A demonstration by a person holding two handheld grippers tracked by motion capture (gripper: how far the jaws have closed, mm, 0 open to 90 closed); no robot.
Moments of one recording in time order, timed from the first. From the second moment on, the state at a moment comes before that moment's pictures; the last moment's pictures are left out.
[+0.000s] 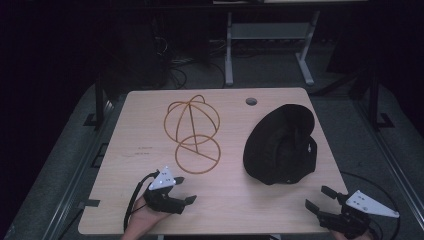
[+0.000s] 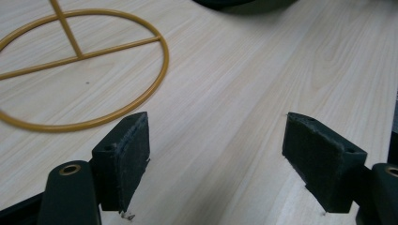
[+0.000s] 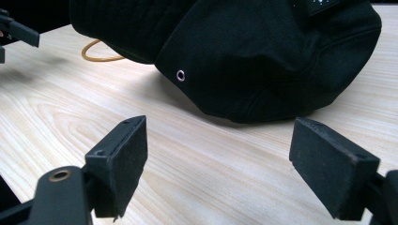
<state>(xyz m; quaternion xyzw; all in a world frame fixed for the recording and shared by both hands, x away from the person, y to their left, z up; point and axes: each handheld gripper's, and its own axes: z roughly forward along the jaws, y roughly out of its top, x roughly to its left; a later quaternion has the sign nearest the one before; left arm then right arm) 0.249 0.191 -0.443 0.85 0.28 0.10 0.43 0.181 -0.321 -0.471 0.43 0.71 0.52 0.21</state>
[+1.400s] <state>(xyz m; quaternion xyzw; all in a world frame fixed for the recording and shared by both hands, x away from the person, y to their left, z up) 0.267 0.063 -0.415 0.89 0.16 0.05 0.43 0.180 -0.323 -0.469 0.42 0.71 0.53 0.21</state>
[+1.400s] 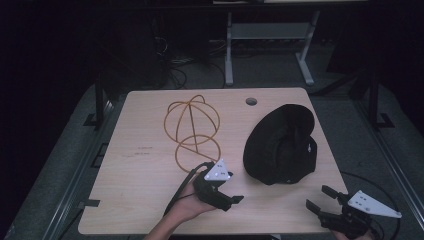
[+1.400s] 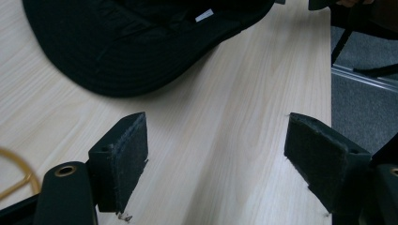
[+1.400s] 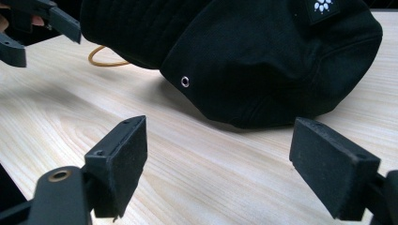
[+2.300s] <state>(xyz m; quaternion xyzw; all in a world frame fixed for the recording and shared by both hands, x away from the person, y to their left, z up) 0.280 -0.013 -0.402 0.89 0.12 0.04 0.43 0.179 -0.324 -0.468 0.42 0.71 0.54 0.20</state>
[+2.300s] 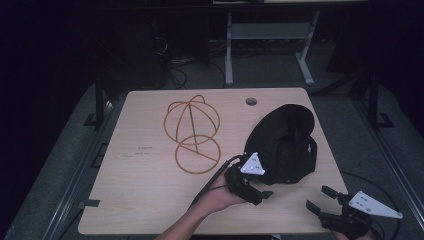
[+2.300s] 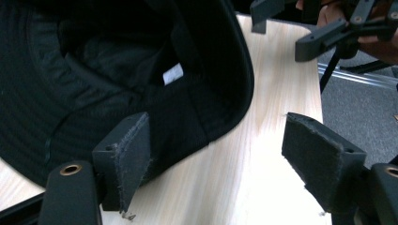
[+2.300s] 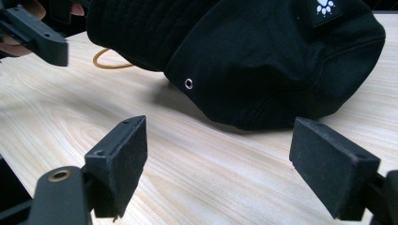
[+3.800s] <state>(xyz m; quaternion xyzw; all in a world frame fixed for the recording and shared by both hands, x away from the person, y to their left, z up) 0.278 0.002 -0.365 0.85 0.14 0.01 0.50 0.188 -0.329 -0.469 0.44 0.68 0.57 0.19</state>
